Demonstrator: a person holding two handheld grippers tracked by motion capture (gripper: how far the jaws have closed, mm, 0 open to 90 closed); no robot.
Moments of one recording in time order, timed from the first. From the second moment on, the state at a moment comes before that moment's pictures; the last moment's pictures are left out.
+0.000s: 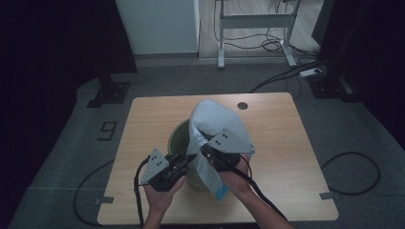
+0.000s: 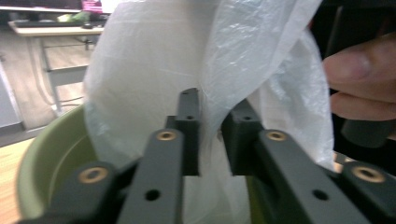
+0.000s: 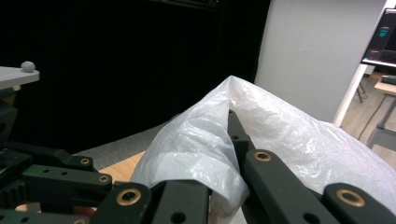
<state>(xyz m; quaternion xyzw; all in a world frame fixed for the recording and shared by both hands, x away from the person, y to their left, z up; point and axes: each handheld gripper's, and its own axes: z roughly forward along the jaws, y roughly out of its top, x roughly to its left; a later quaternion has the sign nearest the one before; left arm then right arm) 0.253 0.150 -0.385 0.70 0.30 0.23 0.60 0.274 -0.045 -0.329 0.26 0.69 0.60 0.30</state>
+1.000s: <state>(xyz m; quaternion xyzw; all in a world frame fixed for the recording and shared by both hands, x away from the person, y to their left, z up) 0.266 0.151 -0.382 0.68 0.34 0.24 0.60 0.206 -0.109 -0.379 0.32 0.66 0.62 0.28</state>
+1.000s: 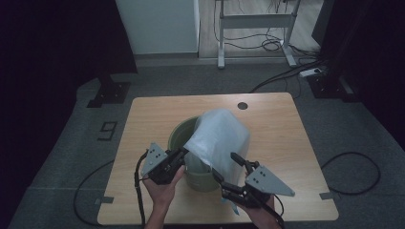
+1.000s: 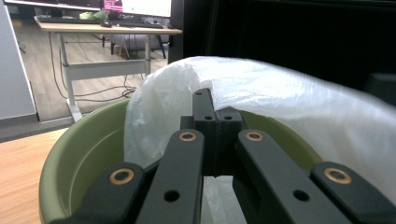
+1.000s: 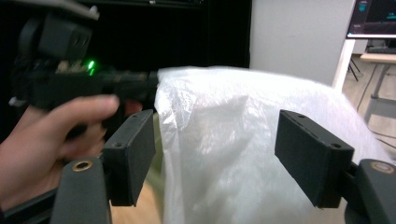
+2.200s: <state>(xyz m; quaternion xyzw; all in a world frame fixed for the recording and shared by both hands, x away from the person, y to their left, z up) 0.267 0.151 -0.382 0.69 0.34 0.23 0.60 0.212 -0.120 -0.473 0.46 0.63 0.49 0.40</state>
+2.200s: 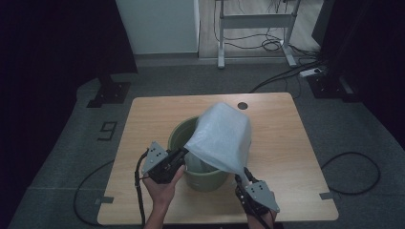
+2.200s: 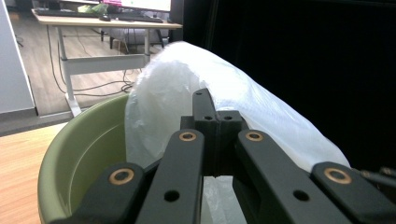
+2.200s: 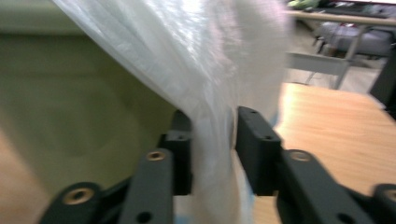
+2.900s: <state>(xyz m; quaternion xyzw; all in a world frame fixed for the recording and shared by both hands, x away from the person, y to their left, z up) 0.261 0.154 -0.388 0.73 0.32 0.19 0.58 0.265 -0.127 -0.326 0.40 0.54 0.59 0.45</state>
